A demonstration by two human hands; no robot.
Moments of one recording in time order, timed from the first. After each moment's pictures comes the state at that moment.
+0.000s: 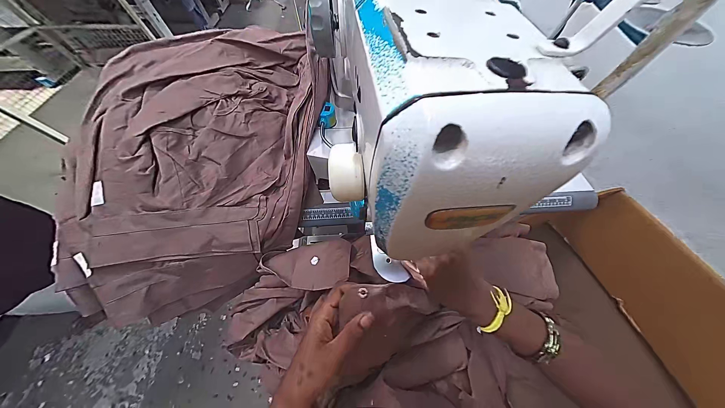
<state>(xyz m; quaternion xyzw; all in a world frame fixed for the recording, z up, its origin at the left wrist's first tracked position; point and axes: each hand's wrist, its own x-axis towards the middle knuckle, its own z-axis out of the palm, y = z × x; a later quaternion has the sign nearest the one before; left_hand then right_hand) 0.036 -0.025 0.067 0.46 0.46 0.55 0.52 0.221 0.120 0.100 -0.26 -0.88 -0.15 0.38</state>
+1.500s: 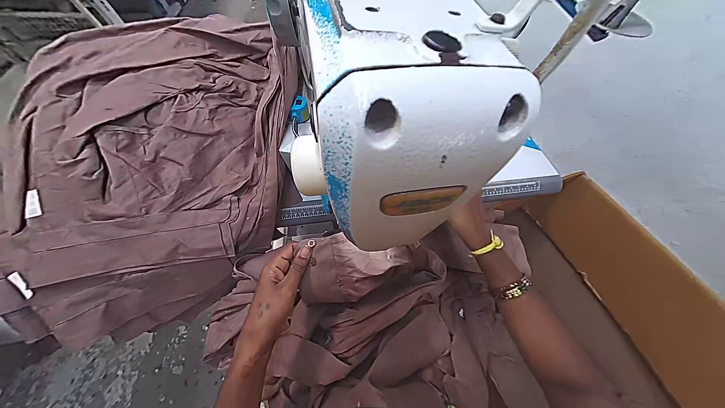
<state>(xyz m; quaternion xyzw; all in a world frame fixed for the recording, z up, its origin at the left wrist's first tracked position) -0.005 0.028 0.056 0.44 0.58 0.55 0.41 0.289 0.202 0.073 -0.49 -0.82 -0.04 0.30</state>
